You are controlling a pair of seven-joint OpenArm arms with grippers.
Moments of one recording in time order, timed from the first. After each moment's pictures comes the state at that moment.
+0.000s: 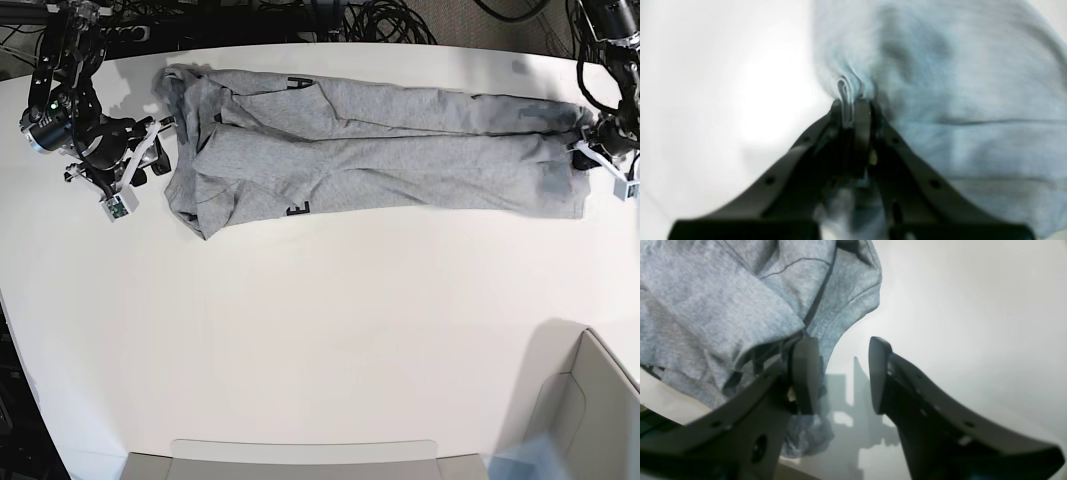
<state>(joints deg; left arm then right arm) 11.7 -34.5 -30.1 72.8 -40.4 -26.0 53.0 -12.9 20.3 15.9 115.3 33.3 27.0 -75.7</state>
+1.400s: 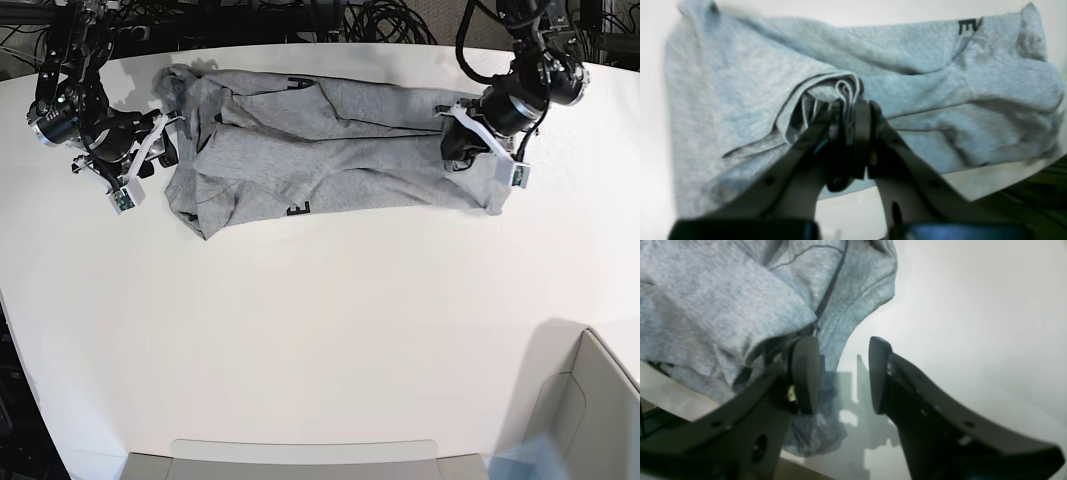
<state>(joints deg) 22.1 -7.4 -21.6 114.4 -39.6 -19.0 66.4 -14.2 18.2 15.9 115.4 32.7 27.0 -75.7</state>
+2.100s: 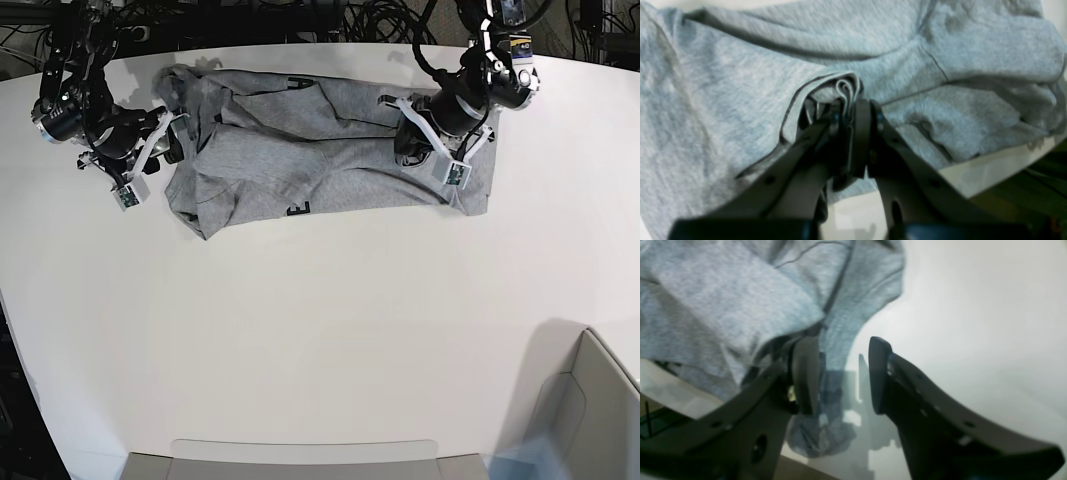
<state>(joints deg) 21.4 -3.3 -8.3 114.4 -25.8 -18.4 61.6 -14.6 16.9 15.9 115.4 32.7 27.0 -75.9</state>
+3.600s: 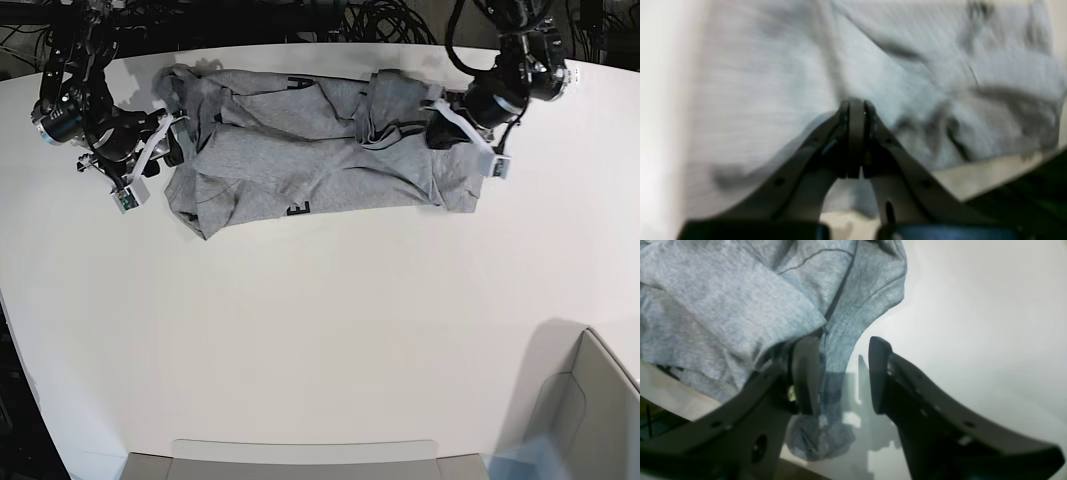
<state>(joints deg) 22.2 -5.3 -15.0 109.8 -35.7 -18.5 61.8 -14.2 16.9 15.9 115.4 32.6 27.0 -75.7</state>
